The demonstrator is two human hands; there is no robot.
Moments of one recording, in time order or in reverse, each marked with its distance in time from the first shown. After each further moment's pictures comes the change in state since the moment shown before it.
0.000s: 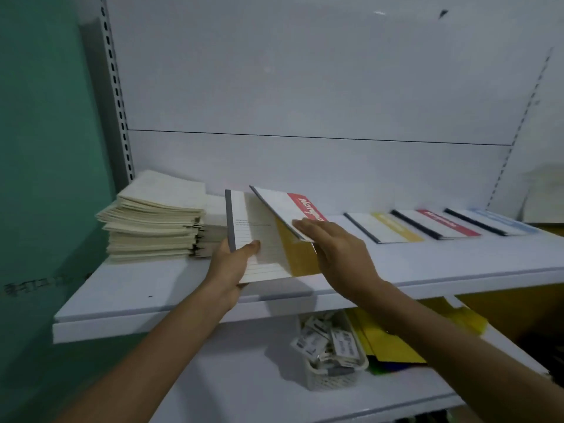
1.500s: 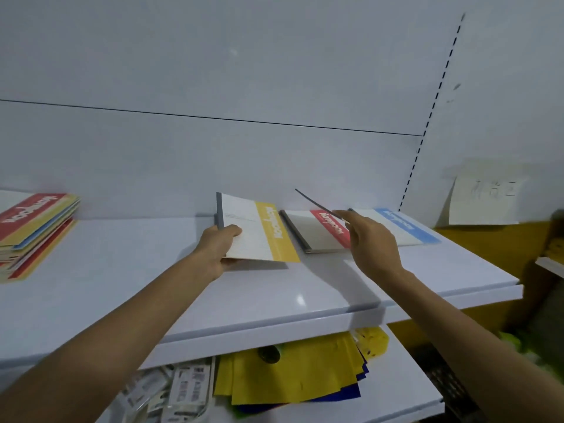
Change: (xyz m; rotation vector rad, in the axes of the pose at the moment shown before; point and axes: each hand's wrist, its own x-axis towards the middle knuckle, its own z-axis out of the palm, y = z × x) left_hand 0.117 -0.113 0.338 0.120 0.006 -0.170; right_hand -0.103 0.419 -0.075 -0.106 -0.076 0.431
